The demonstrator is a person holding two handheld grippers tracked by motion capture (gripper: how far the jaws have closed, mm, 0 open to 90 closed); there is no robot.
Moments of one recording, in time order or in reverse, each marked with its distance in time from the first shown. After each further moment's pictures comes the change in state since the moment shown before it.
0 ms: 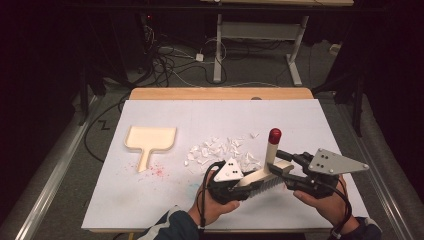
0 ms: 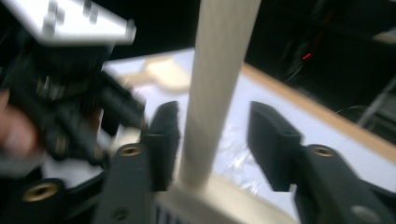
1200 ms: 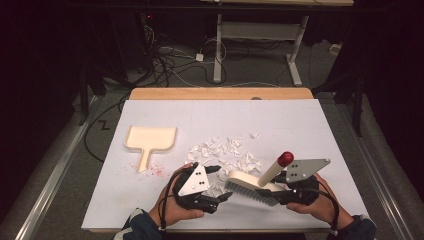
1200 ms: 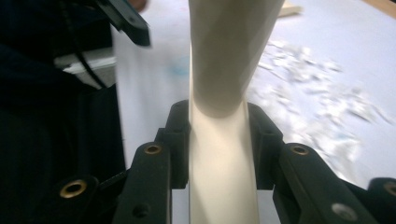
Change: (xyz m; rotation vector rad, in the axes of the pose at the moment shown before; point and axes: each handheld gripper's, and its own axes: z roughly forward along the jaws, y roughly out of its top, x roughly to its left) left arm 0.011 -0.031 -0.069 0.032 0.182 0.202; right arm -0.001 -0.032 0.033 0.239 0.321 -0.020
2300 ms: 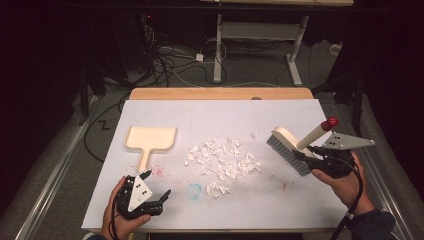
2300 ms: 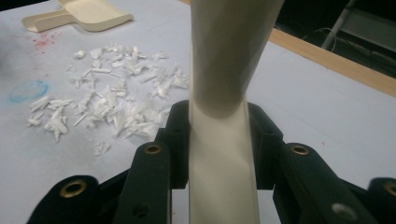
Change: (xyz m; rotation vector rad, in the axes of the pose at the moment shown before) left arm 0.018 -0.112 -0.070 0.202 0.412 -0.118; right arm -0.062 -0.023 -0.059 -0.048 -0.449 0.220
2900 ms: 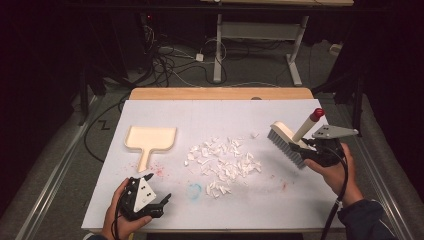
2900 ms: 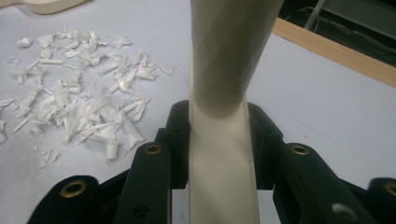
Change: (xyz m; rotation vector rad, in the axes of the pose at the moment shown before) left arm -0.001 -0.006 0.007 0.058 -0.015 0.038; right arm -0.018 0.005 0.035 0.078 -0.073 0.020
